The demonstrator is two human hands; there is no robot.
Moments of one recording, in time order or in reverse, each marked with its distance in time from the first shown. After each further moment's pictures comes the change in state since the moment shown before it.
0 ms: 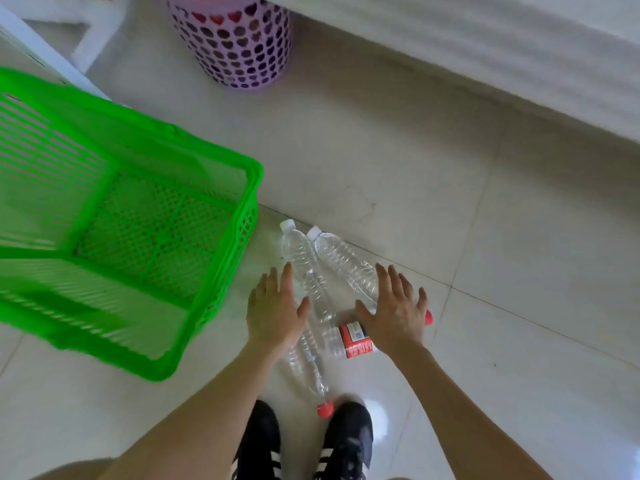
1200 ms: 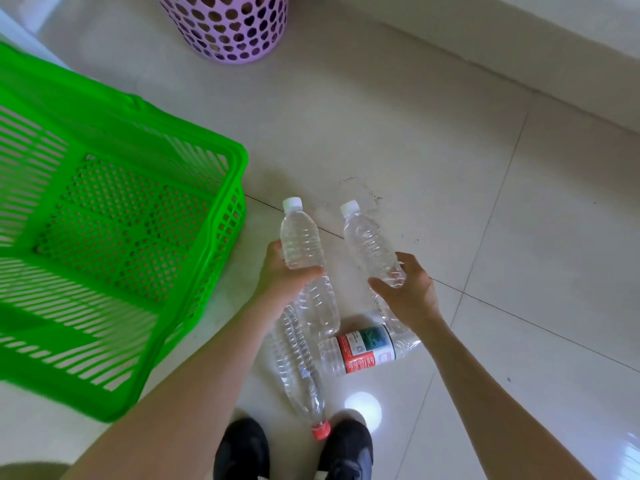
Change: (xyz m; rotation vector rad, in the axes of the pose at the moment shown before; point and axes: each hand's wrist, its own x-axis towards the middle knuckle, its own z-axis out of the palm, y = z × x) left_hand 0.080 0.017 0.007 -1.142 -0.109 -0.302; right_hand 0.072 0.031 0.017 0.607 -0.025 0.140
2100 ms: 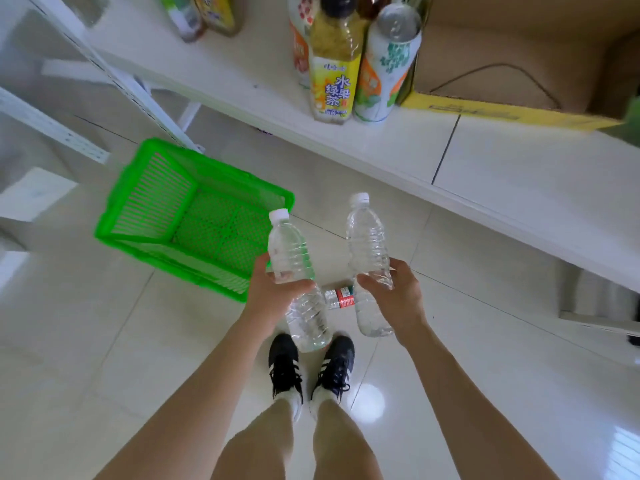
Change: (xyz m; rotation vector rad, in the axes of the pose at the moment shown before) left_hand -0.356 0.172 -0.107 -0.107 0.074 0.013; right_hand -0.285 -0.209 -0.209 0.469 -0.024 0.102
